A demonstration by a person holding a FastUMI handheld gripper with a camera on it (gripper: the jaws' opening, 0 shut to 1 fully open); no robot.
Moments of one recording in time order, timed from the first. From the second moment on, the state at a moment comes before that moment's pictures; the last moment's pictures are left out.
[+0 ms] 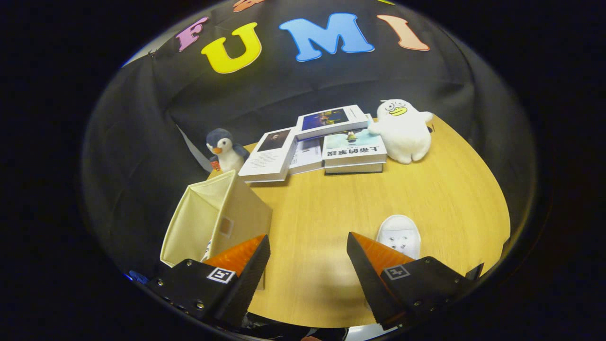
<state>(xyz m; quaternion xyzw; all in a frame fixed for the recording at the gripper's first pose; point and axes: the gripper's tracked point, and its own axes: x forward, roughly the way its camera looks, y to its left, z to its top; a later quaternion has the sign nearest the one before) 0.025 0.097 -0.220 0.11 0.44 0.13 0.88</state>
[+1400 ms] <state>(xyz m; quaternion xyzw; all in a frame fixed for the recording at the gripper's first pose) -0.019 -0.038 -0.358 0.05 0.55 0.02 0.83</state>
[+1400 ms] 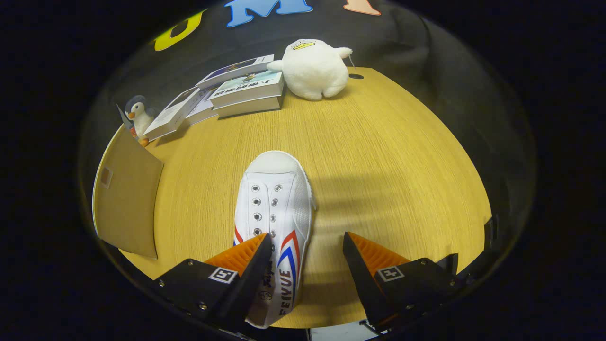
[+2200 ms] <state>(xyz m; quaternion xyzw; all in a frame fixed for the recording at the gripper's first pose) -0.016 -0.027 -0.337 0.13 0.56 -0.02 0.82</state>
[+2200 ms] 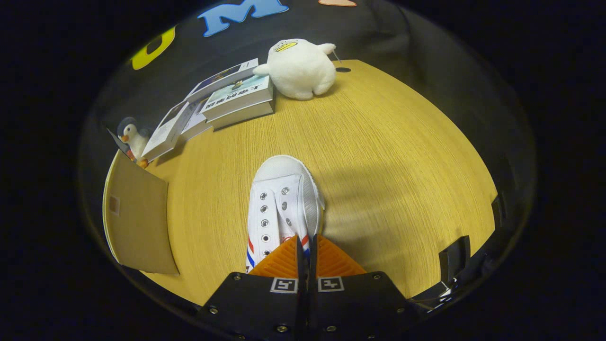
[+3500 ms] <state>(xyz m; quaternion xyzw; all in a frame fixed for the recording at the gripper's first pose) 0.036 0.170 -0.179 0.15 0.50 0.11 0.85</state>
